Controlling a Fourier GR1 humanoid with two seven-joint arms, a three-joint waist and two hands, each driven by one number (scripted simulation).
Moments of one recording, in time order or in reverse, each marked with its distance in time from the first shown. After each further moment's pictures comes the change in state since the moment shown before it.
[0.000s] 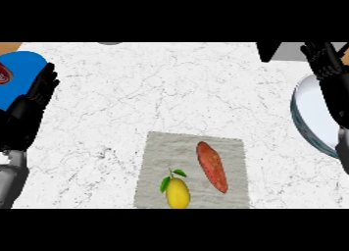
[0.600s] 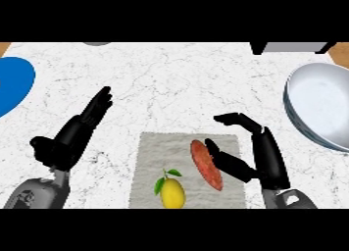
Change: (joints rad) left arm 0.073 -0.153 -0.167 -0.062 0.065 -0.106 -0.044; right arm 0.234 0.250 0.390 -0.190 0.428 -0.379 0.197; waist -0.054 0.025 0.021
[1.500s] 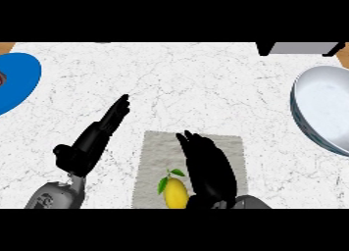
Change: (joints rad) left arm 0.012 -0.061 -0.065 0.014 -0.026 -0.020 -0.022; right arm -0.202 0.103 0.320 0.003 0.405 0.615 0.799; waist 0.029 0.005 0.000
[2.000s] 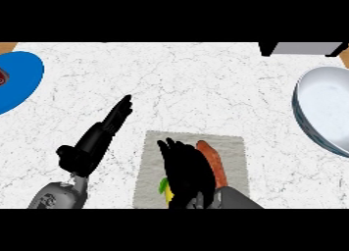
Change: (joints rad) left arm -0.001 -0.013 -0.007 -0.001 -0.010 -0.002 0.001; right arm -0.115 0.119 -0.015 0.052 -0.252 0.149 0.186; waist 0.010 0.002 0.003
